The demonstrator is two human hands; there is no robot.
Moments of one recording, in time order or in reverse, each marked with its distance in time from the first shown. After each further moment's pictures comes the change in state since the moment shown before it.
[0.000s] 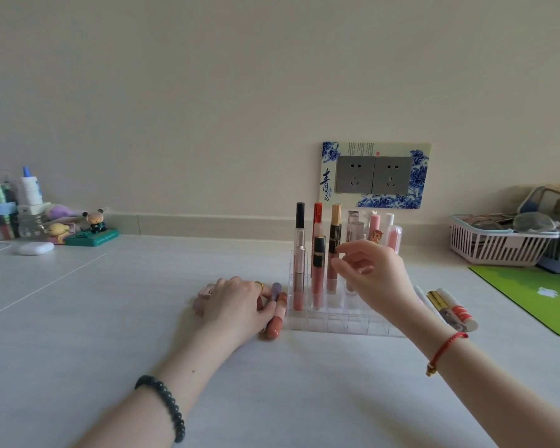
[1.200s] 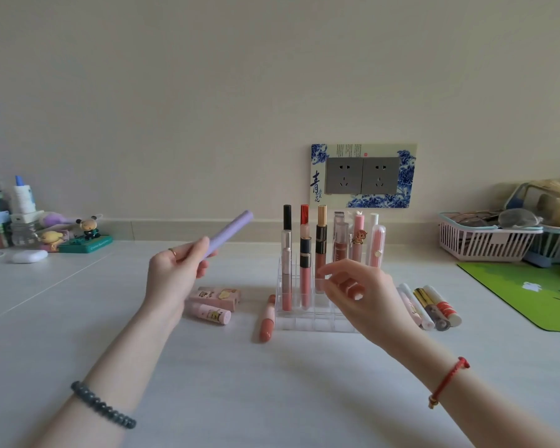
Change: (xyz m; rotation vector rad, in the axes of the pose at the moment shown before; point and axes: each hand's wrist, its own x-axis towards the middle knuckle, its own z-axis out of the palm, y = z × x) left_hand 0.013 -0.044 -0.030 -1.393 0.363 -0.497; right_hand -0.034 -0.005 -0.012 0.034 -0.112 -0.119
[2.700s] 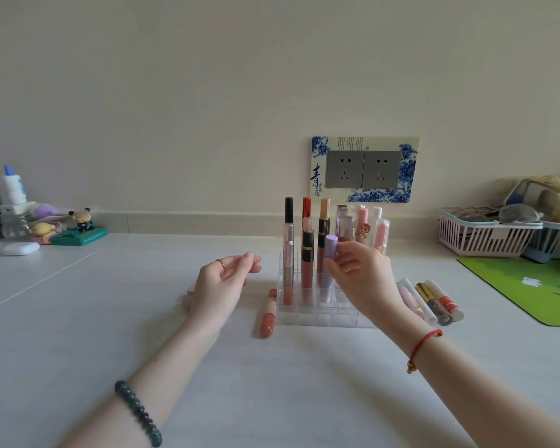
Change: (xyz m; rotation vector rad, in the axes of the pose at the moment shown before) left_hand -0.034 -0.017 0.036 0.146 -0.160 -0.042; right_hand 0.030 0.020 0.016 -0.119 0.172 0.097
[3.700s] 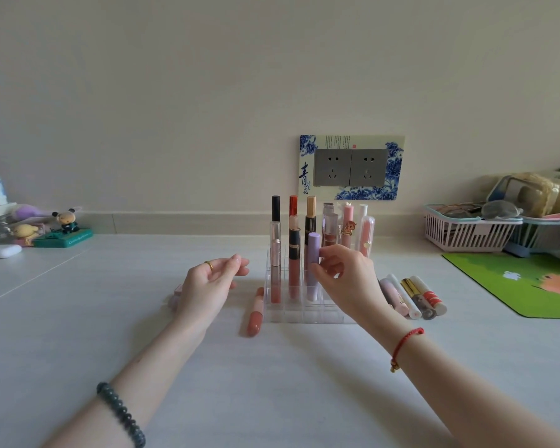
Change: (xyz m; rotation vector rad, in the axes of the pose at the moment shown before) left_hand 0.000 -0.004 0.000 0.046 -0.015 -0.030; right_hand -0.005 0.003 0.001 -0.020 -0.050 0.023
